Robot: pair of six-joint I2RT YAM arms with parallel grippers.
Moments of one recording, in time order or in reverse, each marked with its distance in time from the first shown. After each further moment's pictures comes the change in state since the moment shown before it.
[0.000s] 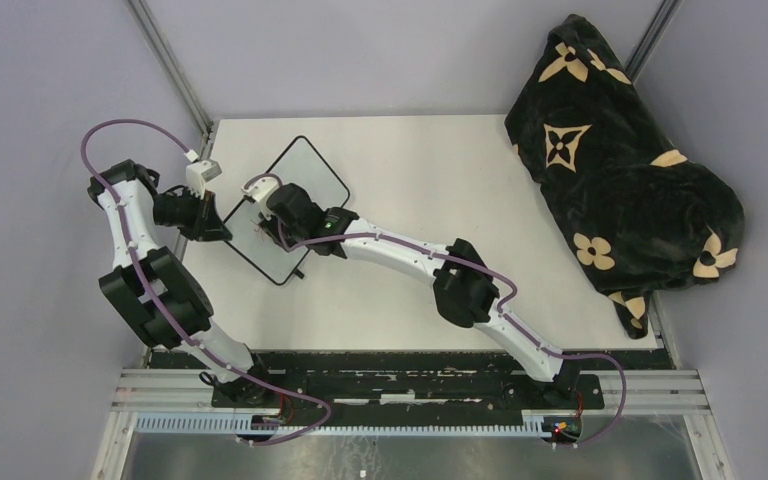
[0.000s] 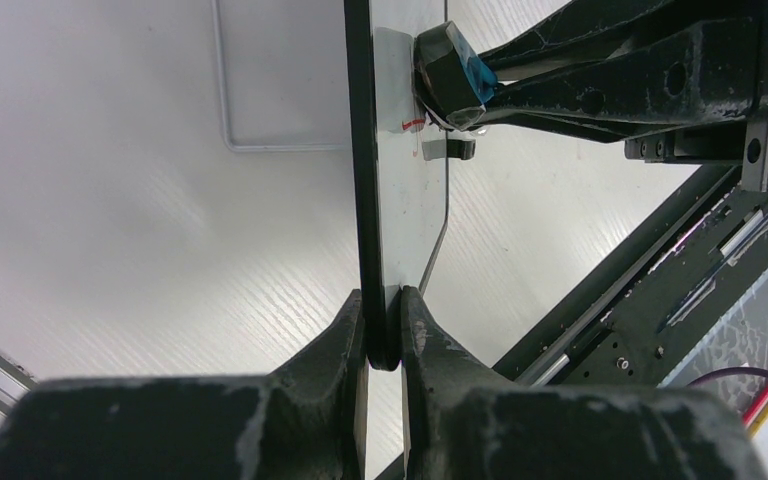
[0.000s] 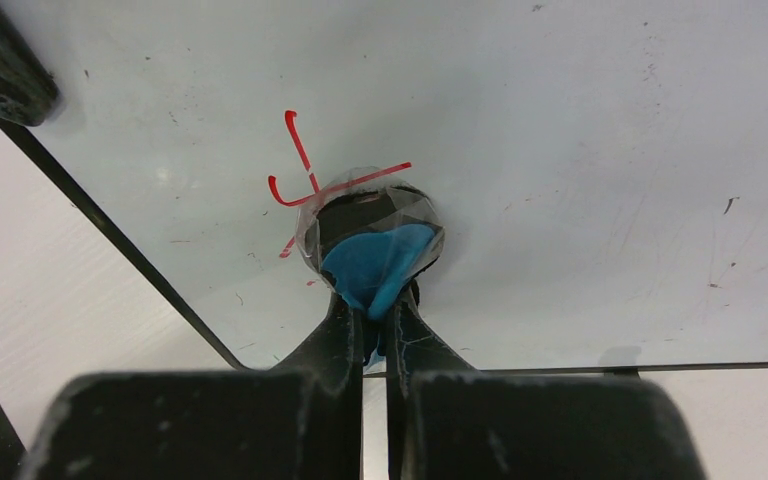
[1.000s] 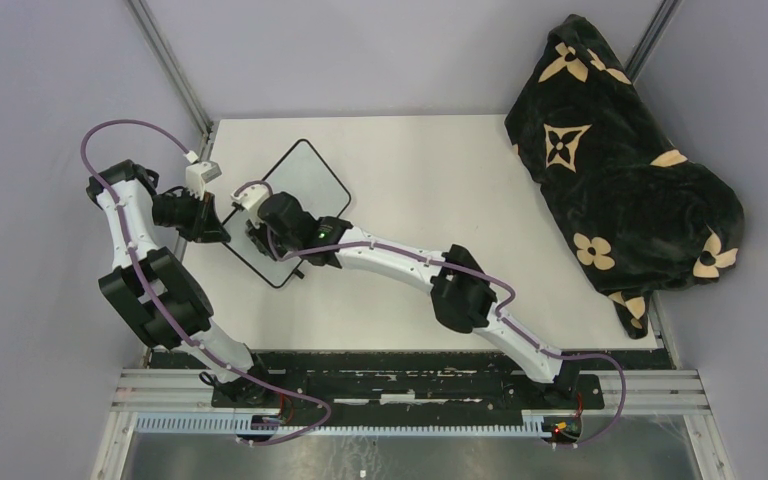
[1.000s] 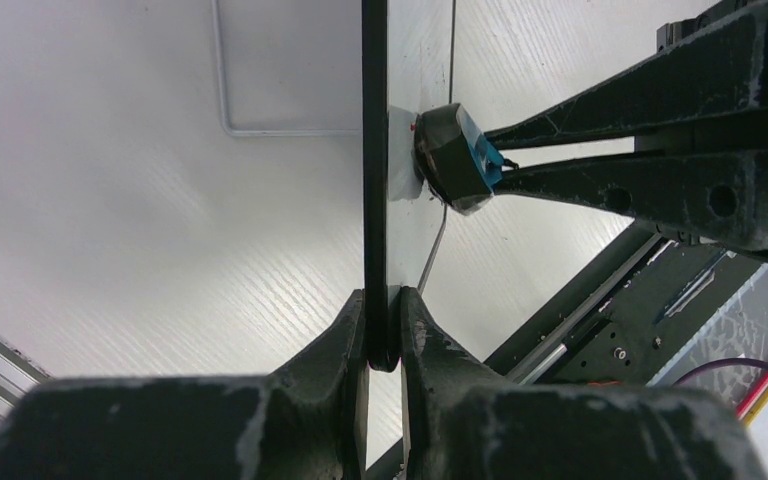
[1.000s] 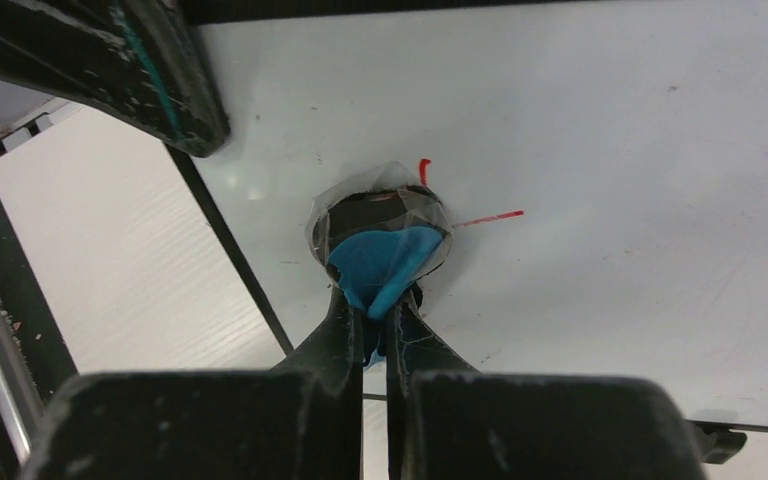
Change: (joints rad) left arm 0.001 0.000 0.006 -0.012 -0.013 0.000; right arm 0.055 0.000 0.000 0.062 -0.045 0.041
